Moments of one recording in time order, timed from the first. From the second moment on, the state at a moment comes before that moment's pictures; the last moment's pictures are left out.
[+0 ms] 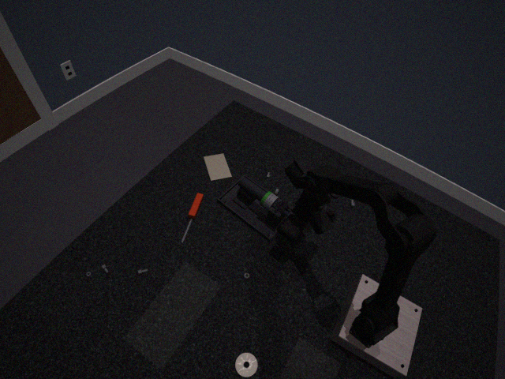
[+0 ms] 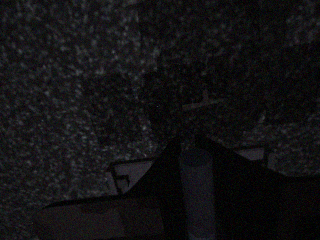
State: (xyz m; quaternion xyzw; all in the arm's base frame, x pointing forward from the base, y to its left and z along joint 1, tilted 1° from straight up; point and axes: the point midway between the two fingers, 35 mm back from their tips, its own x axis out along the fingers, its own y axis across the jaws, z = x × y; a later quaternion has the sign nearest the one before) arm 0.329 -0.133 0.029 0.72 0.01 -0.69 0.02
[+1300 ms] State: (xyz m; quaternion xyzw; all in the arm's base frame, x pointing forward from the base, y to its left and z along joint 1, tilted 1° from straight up) arm 0.324 -0.134 0.028 0.72 0.01 -0.69 0.02
